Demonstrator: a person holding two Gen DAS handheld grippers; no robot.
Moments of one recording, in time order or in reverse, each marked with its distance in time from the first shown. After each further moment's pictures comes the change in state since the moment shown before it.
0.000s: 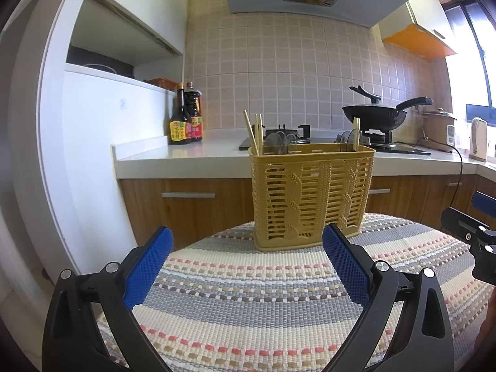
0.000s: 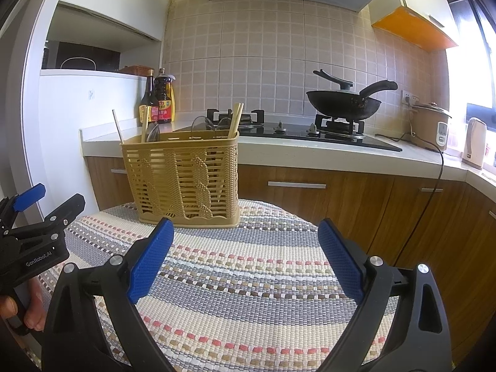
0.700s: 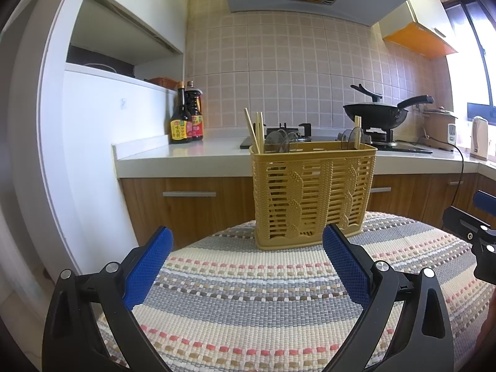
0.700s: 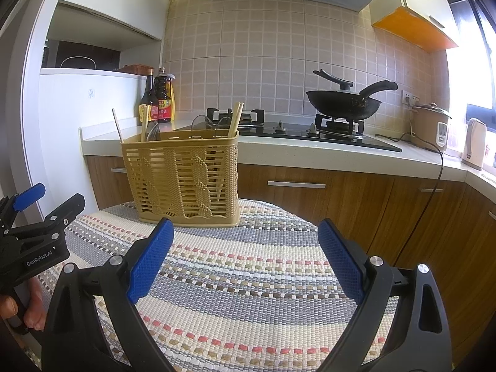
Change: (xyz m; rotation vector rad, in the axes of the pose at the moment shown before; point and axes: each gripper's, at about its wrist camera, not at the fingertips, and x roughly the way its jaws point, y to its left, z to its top) left arm 0.001 0.000 0.000 0.002 0.006 0.005; right arm 0.001 0.001 -0.001 -0.002 0.002 0.000
